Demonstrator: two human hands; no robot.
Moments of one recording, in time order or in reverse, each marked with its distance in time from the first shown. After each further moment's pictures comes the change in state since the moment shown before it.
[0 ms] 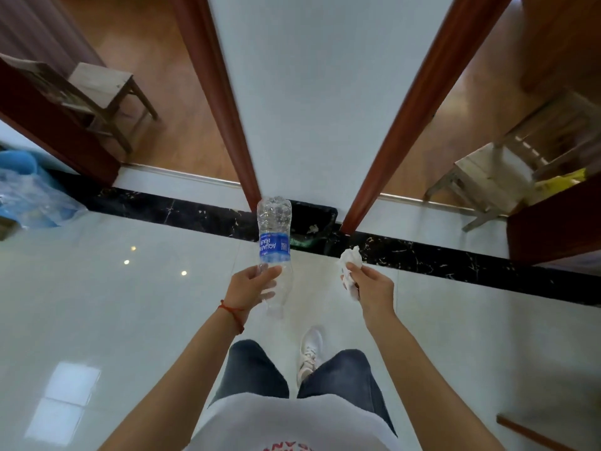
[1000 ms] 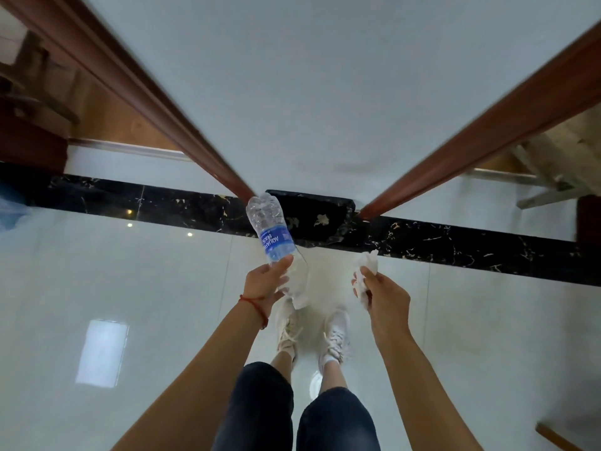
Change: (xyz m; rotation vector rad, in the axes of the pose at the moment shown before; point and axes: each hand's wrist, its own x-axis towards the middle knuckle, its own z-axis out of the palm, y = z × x) left_hand 0.283 -0.001 0.053 -0.117 0.126 -0.384; right_hand 0.231 0.010 0.085 0.030 0.105 0.232
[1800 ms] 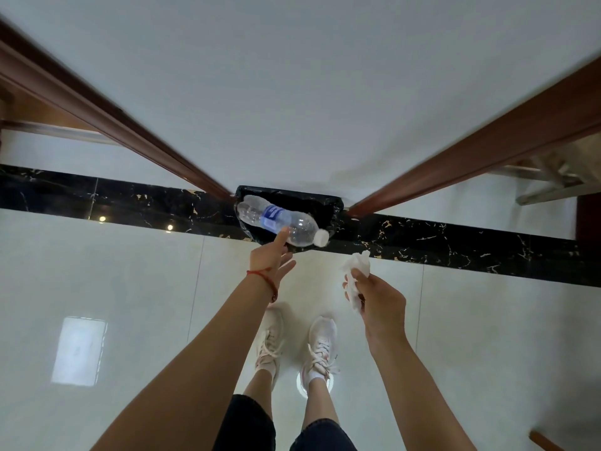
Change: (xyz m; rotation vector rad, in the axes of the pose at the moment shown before) left_hand 0.119 0.003 0.074 -0.105 0.016 -0.053; right_hand 0.086 0.014 0.010 -0.166 0.026 -0.082
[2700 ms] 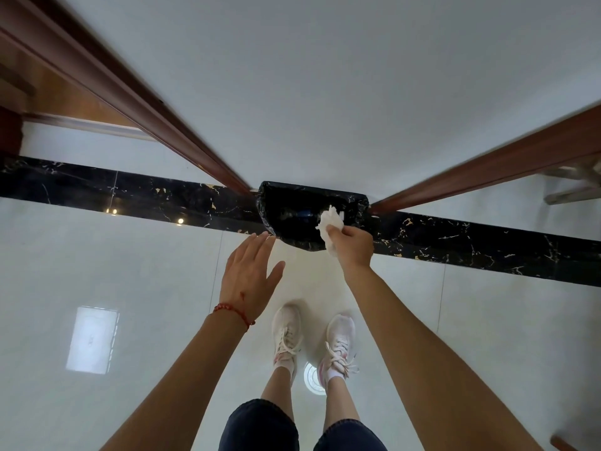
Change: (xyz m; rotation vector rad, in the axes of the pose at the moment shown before) left_hand -0.025 0.012 -0.098 1.422 0.078 0.884; right_hand 0.054 -0.020 0.114 -0.290 -0.039 -0.112
